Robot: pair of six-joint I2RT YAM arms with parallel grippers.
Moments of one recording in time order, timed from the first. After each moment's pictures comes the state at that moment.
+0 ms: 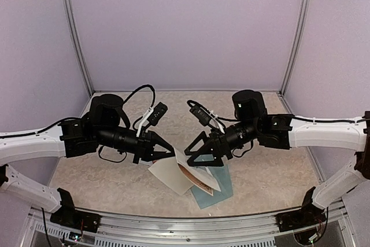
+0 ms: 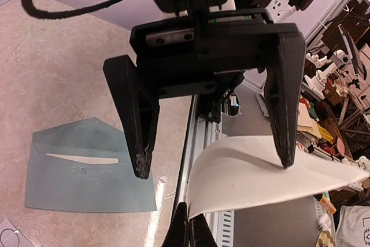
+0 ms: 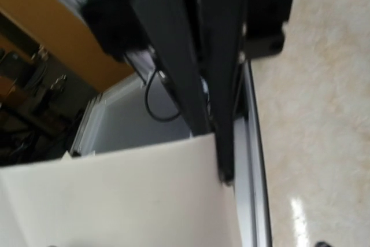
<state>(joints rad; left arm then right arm) -0.95 1.20 0.86 -0.04 0.61 -0.26 0.94 1.39 0.97 0.05 -0.90 0.35</state>
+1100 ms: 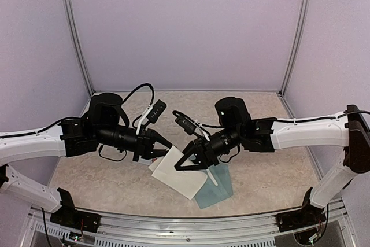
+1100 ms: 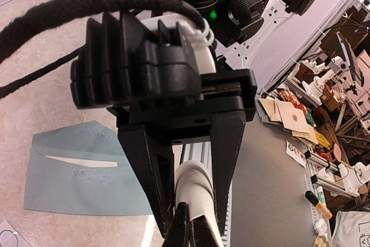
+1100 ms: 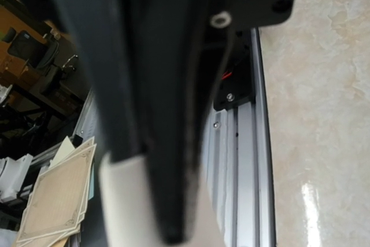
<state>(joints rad) -0.94 1.20 0.86 -0.02 0.62 -0.29 1.00 1.56 1.02 0.11 -0.91 0.33</state>
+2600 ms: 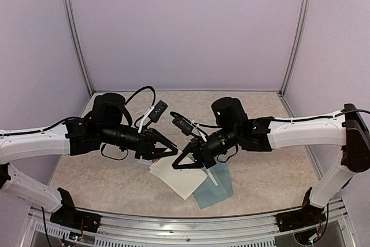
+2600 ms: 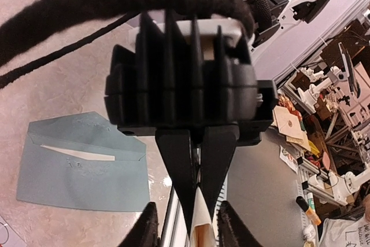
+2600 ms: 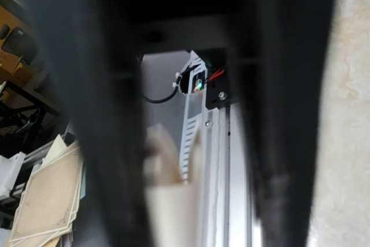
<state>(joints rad) -0.90 1.24 0.85 0.01 0.67 -0.37 1.01 1.60 1.05 0.09 -0.90 0.31</state>
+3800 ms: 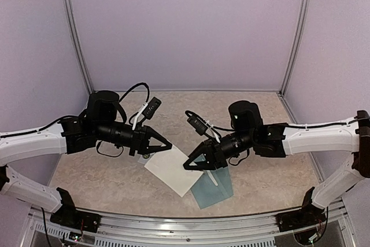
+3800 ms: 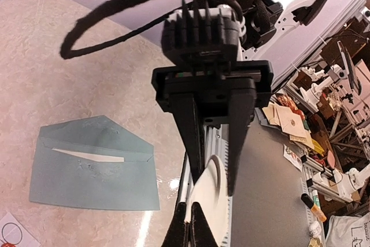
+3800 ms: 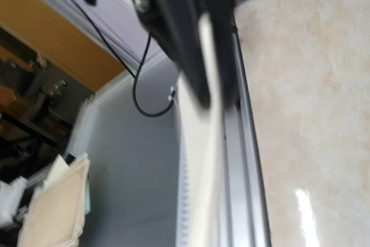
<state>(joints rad) -0.85 1.21 0.85 0.00 0.71 -0.30 0.98 1.46 0.91 0.19 -0.84 0.42</state>
